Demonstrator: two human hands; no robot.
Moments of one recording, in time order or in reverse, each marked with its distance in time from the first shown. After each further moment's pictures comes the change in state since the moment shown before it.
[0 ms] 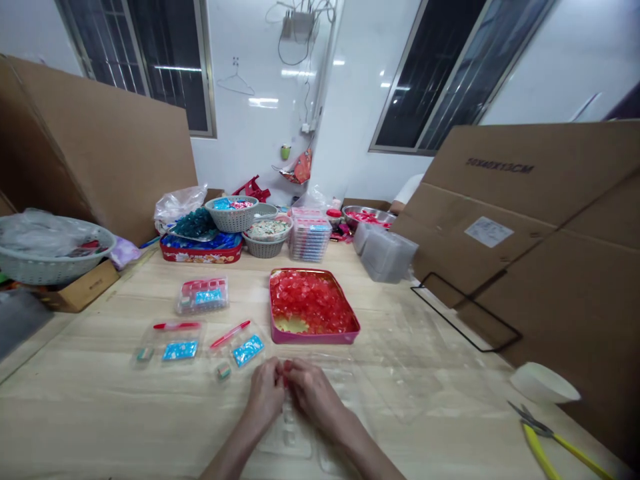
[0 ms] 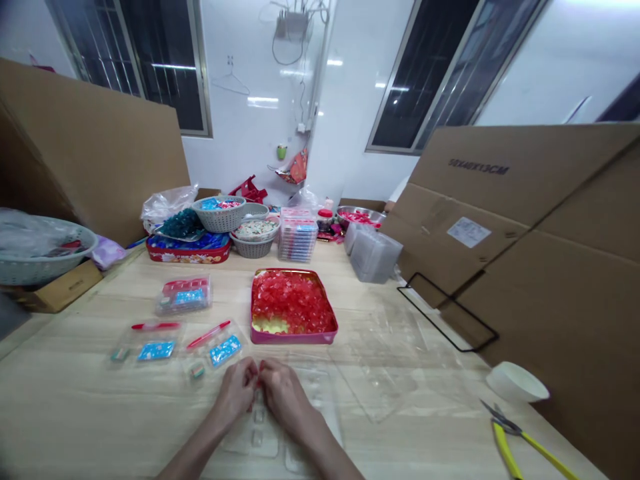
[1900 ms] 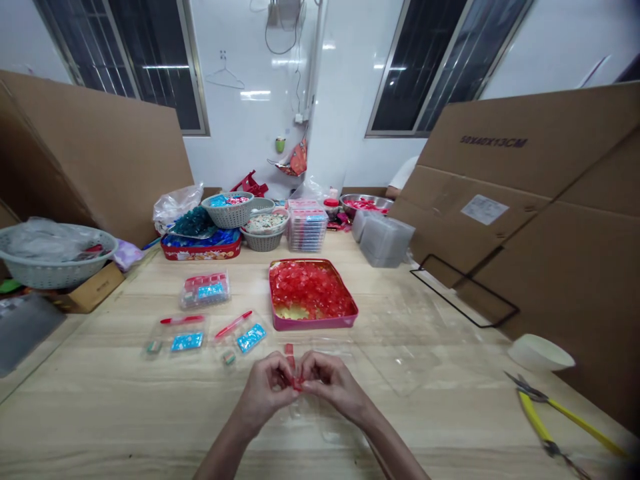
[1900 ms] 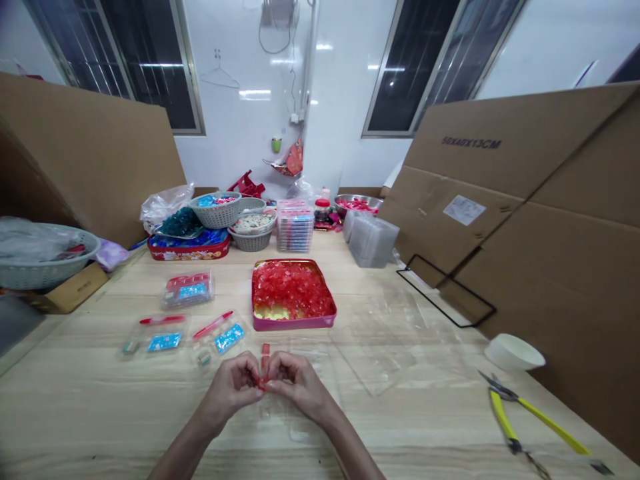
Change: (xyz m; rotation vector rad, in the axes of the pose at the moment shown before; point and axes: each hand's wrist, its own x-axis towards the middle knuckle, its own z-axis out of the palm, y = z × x) left_hand -0.038 0.032 -0.042 -0.735 -0.288 0.131; right_hand -0.027 -0.023 -0.032 0.867 0.025 0.111
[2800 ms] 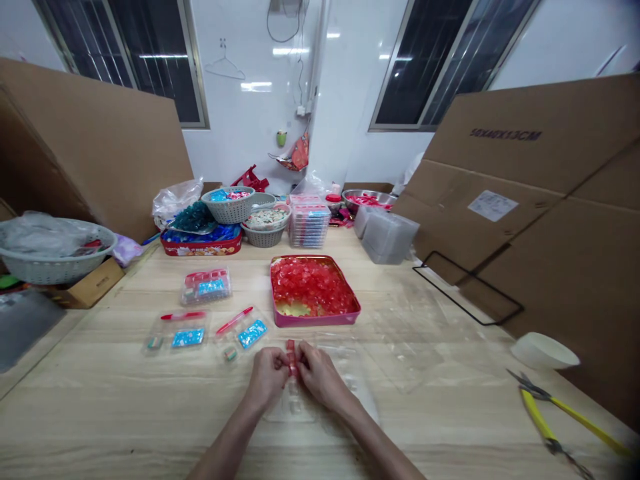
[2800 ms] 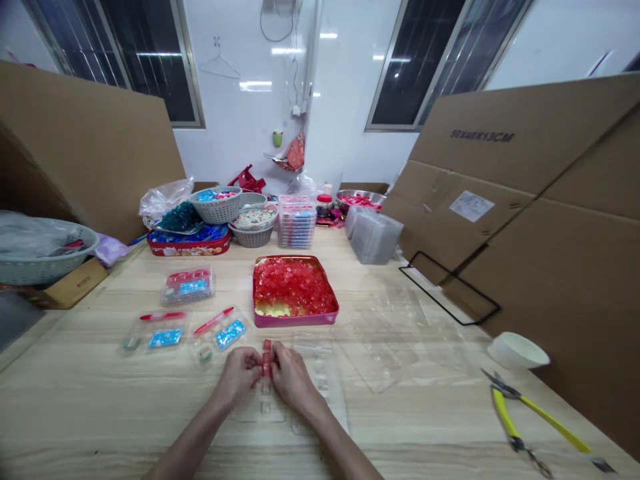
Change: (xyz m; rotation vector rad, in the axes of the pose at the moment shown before) left_hand 0.031 -0.051 -0.008 0.373 0.199 -0.255; right_hand 0.020 0.050 0.011 -0.854 0.177 0.151
